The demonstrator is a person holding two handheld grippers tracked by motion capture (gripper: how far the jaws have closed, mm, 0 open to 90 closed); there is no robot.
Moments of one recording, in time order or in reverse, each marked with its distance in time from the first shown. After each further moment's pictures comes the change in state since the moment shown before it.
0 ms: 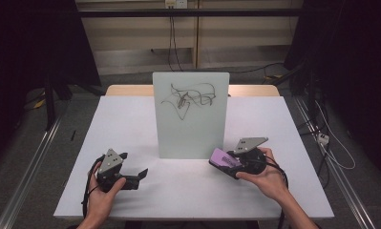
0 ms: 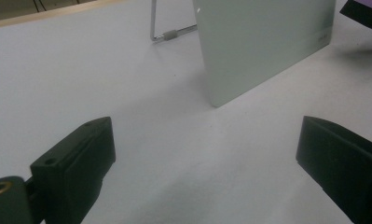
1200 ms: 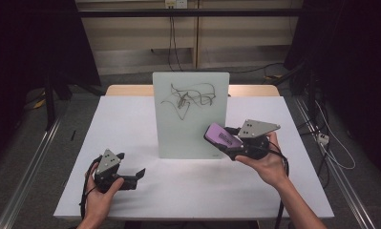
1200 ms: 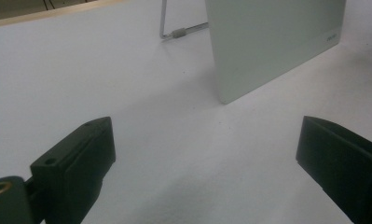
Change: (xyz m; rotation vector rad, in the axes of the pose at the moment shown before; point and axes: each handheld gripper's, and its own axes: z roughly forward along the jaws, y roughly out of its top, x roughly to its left) left arm 0.004 -0.002 -0.003 0.003 0.020 -0.016; right arm -0.005 0.052 -0.033 -0.259 -0.105 -0.098
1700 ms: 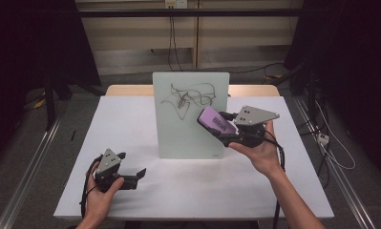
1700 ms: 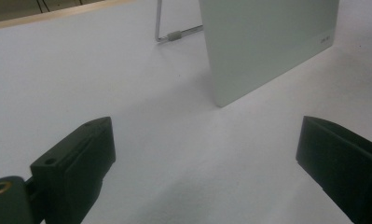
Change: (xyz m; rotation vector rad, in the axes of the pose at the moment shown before) left arm 0.000 0.002 0.001 -0.005 -0.015 0.008; right arm -0.006 0.037 0.003 -0.114 -0.054 -0.015
